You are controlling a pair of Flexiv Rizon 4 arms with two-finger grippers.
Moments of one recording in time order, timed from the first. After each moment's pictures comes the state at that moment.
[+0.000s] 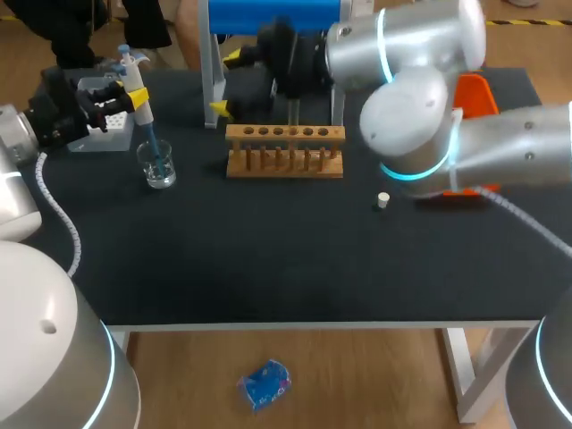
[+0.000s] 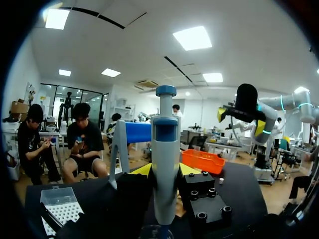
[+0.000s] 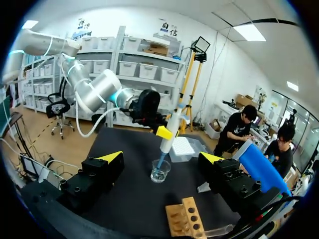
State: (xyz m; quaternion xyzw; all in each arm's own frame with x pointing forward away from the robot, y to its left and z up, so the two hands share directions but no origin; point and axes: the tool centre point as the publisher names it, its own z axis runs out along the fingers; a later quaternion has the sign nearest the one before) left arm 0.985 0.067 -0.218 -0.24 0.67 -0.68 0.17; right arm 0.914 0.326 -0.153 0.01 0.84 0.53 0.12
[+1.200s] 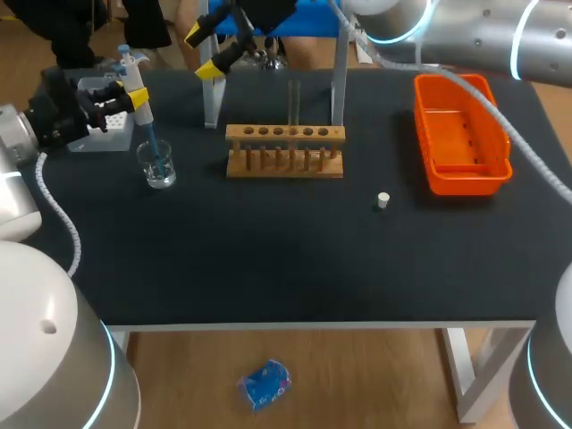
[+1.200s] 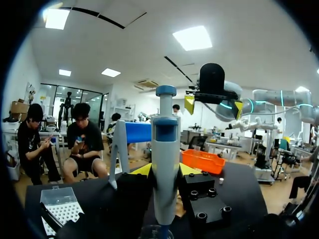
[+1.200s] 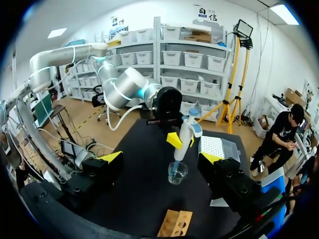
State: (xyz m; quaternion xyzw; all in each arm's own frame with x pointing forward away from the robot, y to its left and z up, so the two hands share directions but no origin) left arm 0.985 0.066 -0.218 -0.24 0.67 -0.68 0.17; right arm 0.961 0.370 -0.144 -0.13 0.87 0.46 -0.07
